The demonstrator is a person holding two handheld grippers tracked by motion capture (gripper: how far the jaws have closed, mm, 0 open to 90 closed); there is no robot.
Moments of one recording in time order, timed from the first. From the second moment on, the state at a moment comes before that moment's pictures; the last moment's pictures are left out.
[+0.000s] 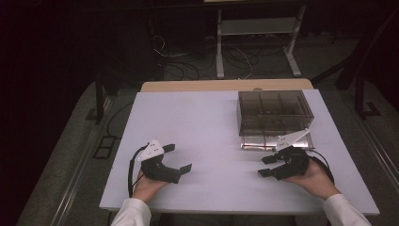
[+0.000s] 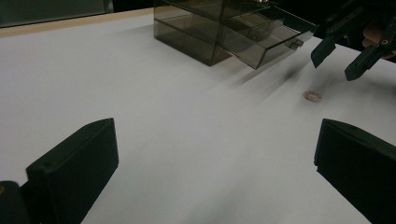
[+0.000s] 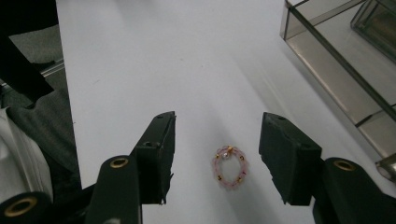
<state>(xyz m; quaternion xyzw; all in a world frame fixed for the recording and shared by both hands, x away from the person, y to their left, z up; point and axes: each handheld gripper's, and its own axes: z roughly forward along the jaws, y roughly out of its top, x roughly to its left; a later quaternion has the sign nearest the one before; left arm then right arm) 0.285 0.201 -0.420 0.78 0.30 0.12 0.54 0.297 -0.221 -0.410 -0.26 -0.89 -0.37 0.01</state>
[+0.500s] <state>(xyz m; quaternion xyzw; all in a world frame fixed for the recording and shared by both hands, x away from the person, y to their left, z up) 0.285 0.201 -0.421 0.78 0.30 0.12 0.54 0.293 -0.216 -0.417 -0.25 -0.90 -0.36 0.01</state>
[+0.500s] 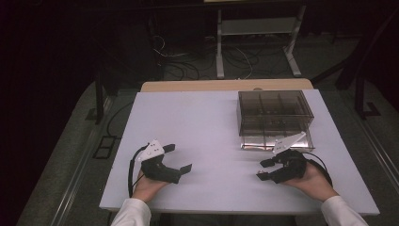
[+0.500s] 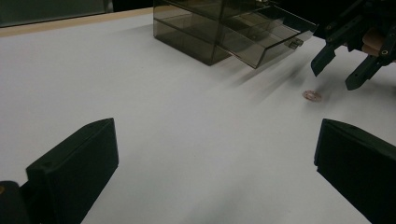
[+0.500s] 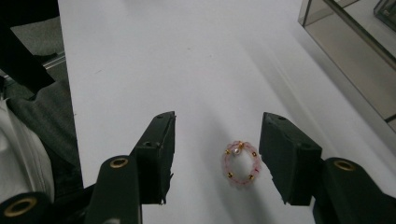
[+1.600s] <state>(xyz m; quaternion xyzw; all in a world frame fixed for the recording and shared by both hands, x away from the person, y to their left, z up) 0.285 0.201 -0.420 0.78 0.30 0.12 0.53 0.279 -0.214 -0.440 -0.25 -0.90 -0.35 0.02</state>
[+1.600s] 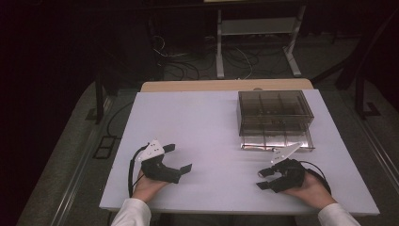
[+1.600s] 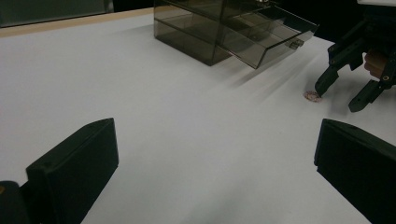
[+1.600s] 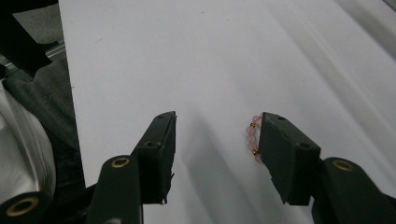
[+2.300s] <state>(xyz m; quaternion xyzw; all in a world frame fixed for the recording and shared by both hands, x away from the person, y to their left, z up) 0.285 0.200 -0.421 0.78 0.30 0.12 0.53 0.277 -0.210 -0.443 -0.26 -0.90 -0.34 0.00</state>
